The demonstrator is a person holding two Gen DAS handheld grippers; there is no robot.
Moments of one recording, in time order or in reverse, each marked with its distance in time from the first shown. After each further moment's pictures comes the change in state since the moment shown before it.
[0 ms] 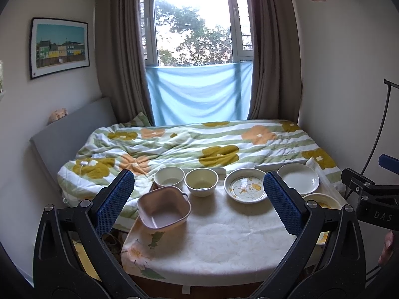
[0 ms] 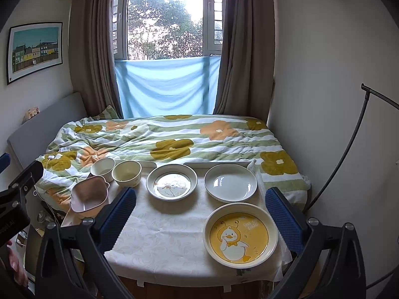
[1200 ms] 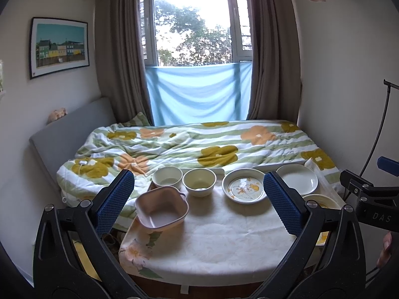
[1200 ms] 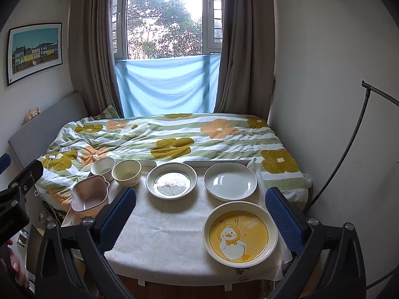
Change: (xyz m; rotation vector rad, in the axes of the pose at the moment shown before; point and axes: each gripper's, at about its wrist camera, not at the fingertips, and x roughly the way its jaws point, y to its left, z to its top) left arm -0.003 -0.002 0.003 0.003 0.000 0.001; right arm -0.002 -0.002 0.002 0.011 0.004 0.009
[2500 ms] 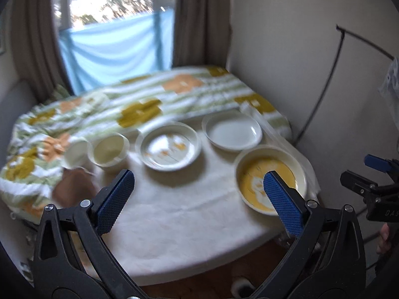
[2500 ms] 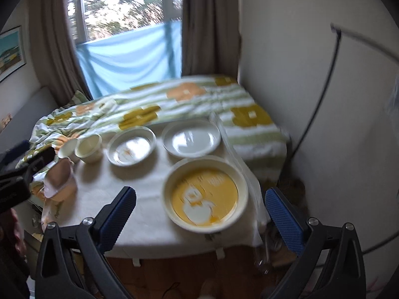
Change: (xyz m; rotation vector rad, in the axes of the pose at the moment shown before) left arm 0.125 -0.107 -0.045 0.170 0.338 -0.470; right arm 0.039 -0.109 -0.068 0.185 0.244 -0.097
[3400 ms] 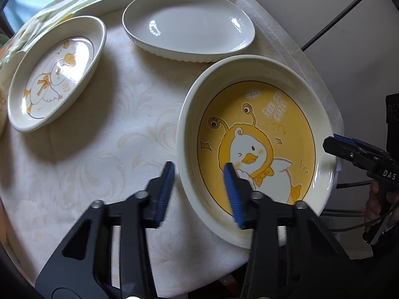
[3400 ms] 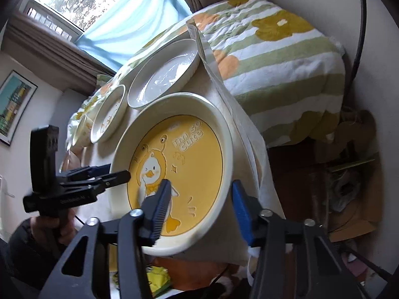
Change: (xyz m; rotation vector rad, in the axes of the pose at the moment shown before) left arm 0.246 -0.052 -0.036 -0.022 0.537 -0.203; right arm 0.201 -0.123 -0.017 0.174 0.358 0.407
